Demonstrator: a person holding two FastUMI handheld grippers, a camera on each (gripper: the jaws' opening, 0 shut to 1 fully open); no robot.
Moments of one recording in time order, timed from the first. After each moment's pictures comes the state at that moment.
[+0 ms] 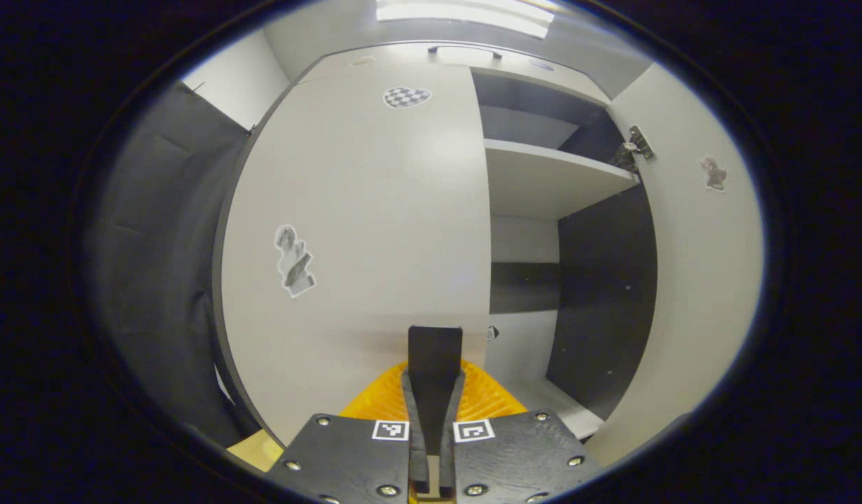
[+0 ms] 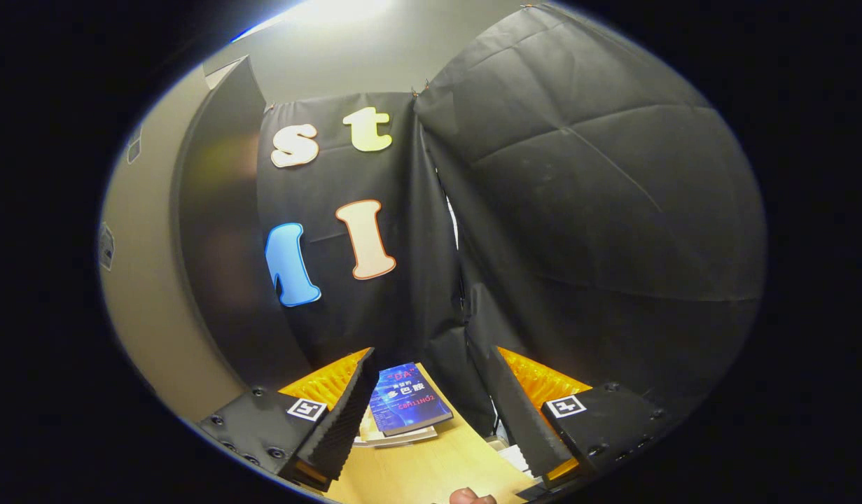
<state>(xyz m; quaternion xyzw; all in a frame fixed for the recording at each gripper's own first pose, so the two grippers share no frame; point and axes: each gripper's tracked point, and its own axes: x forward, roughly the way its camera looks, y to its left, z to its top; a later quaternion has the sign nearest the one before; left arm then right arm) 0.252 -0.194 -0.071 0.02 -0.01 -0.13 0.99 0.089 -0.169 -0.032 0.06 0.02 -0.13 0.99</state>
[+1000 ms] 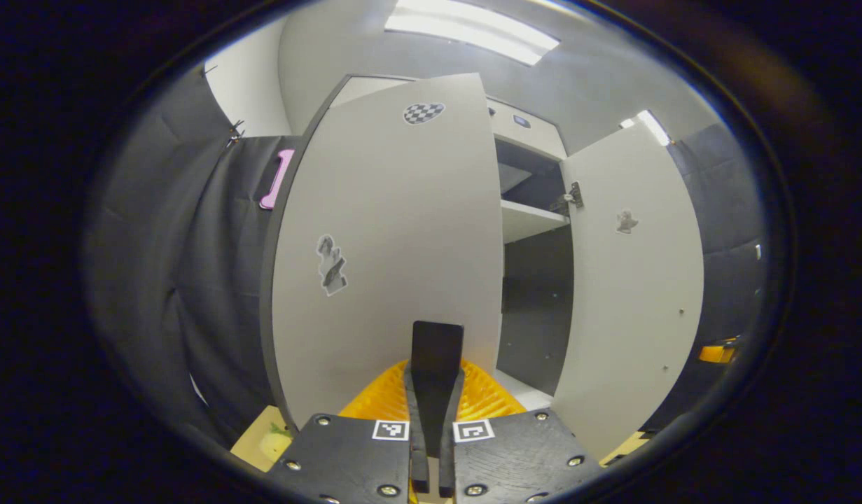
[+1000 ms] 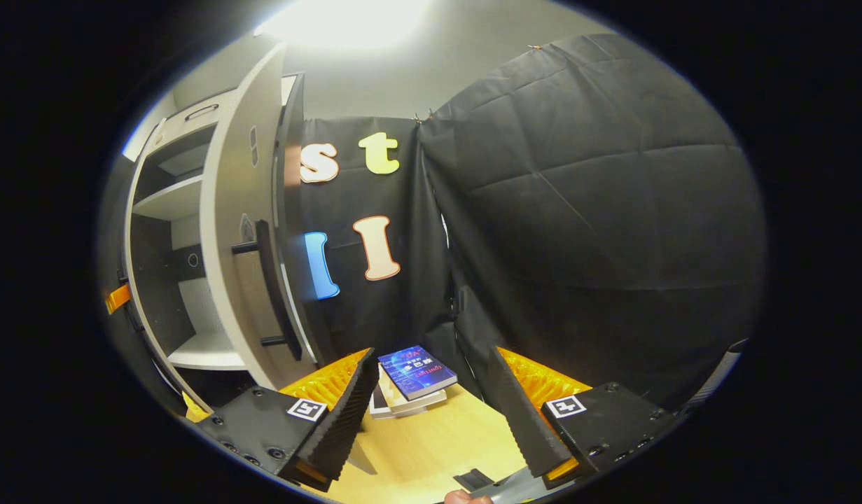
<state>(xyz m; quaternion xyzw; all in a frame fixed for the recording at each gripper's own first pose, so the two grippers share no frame) 0.210 -0.164 -0.053 -0.02 -0.04 -0.26 0.97 -0.080 -0.038 -0.035 0.05 -0.01 -0.19 0.98</state>
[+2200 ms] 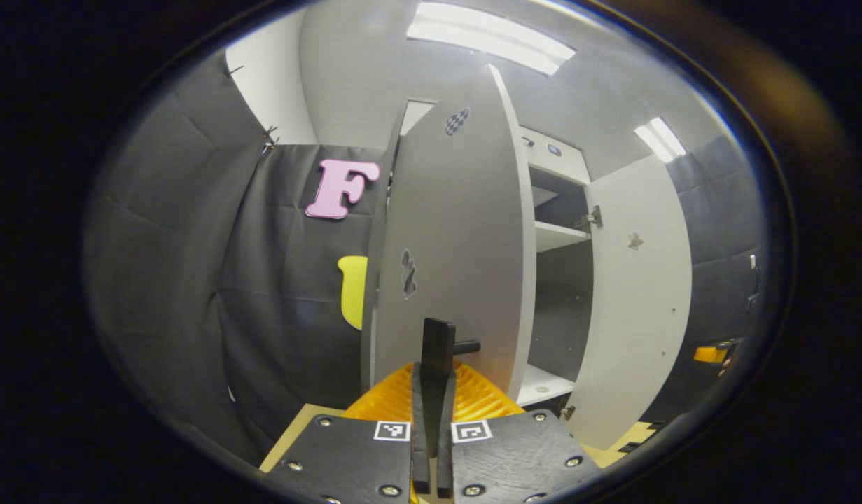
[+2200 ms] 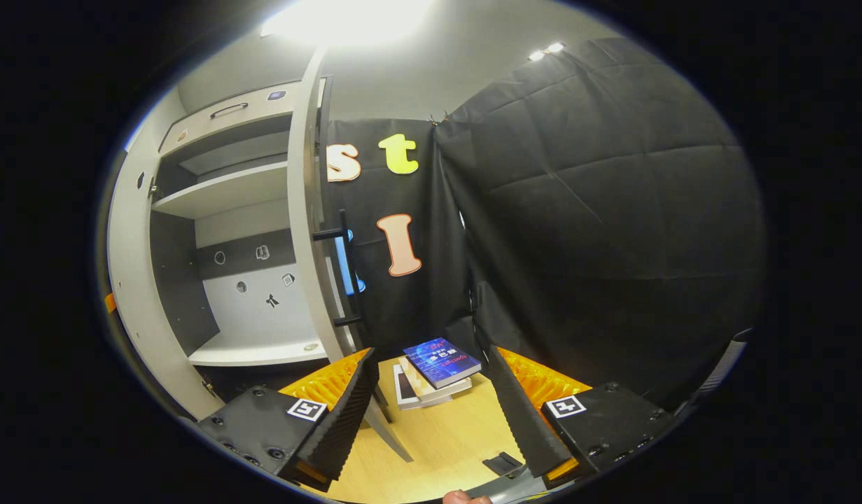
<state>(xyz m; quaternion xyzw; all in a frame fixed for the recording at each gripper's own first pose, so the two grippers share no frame) 0.200 -0.104 -0.050 -0.03 -0.04 -0.21 0.98 -0.098 0.023 -0.045 0.04 0.00 -0.16 0.99</state>
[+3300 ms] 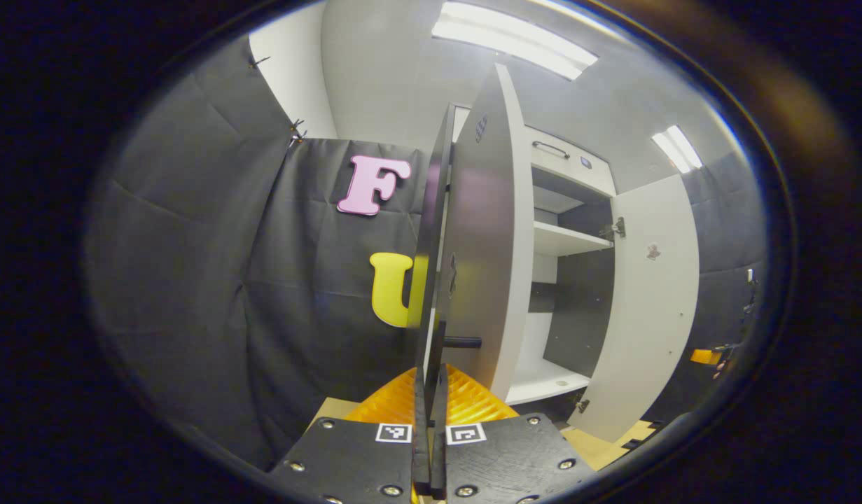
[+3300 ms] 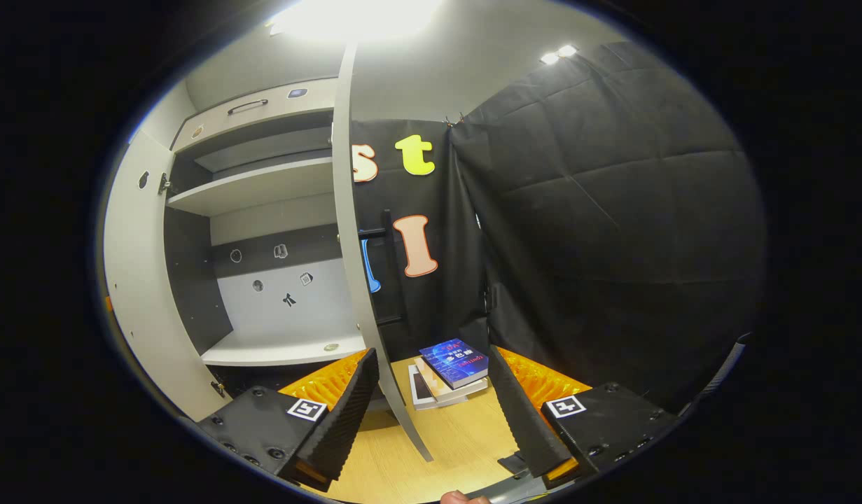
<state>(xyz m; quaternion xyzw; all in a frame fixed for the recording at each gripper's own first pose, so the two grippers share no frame) 0.201 -0.065 -0.046 -0.05 -0.03 -0.19 0.98 -0.094 0.060 -0.044 0.04 -0.01 -0.13 0.99</state>
